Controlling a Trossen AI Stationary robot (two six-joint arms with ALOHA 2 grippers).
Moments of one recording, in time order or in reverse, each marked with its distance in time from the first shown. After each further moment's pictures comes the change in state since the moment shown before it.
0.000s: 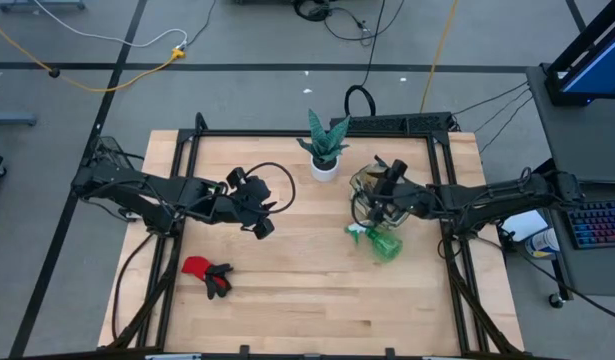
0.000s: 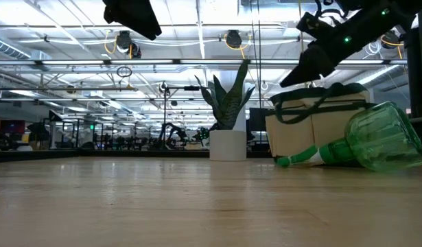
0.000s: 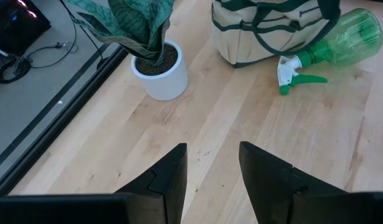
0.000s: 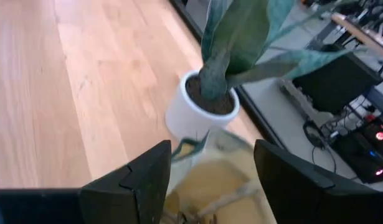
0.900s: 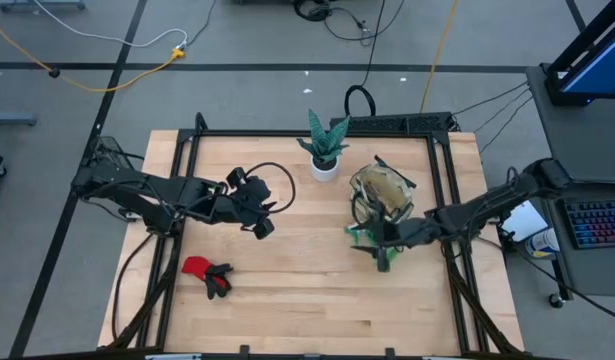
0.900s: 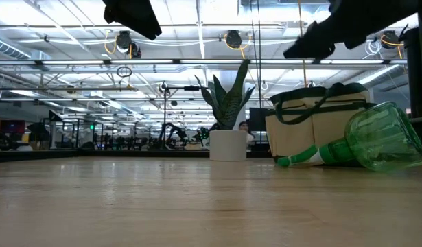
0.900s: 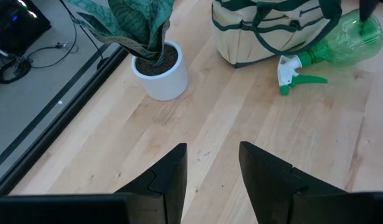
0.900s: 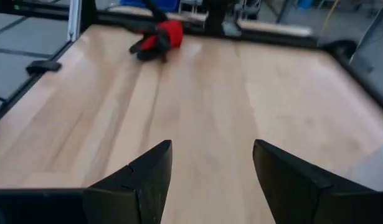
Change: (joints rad) left arm 0.000 0.000 0.000 0.000 0.000 0.000; right arm 0.343 0.072 0.001 0.189 -0.269 0.141
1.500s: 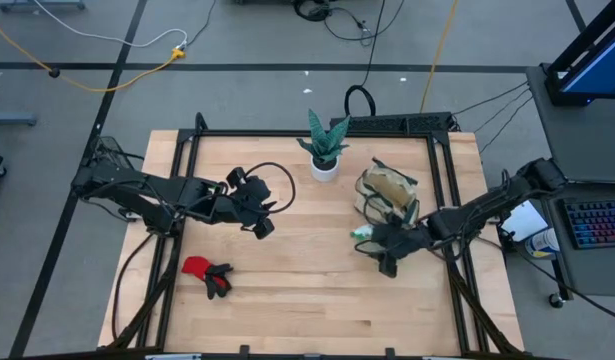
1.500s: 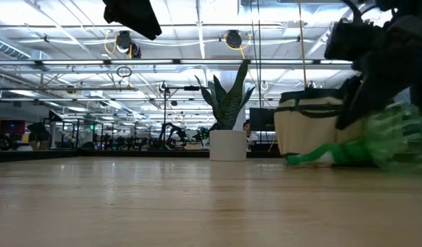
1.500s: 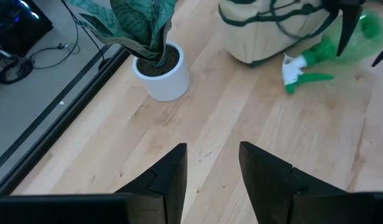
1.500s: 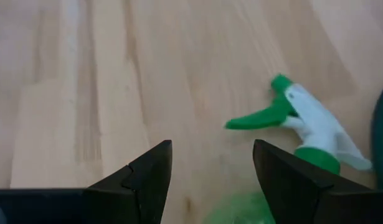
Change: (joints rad) left arm 0.000 0.000 0.000 0.000 -0.007 0.000; right arm 0.034 0.098 0.002 -0.400 -0.122 0.531
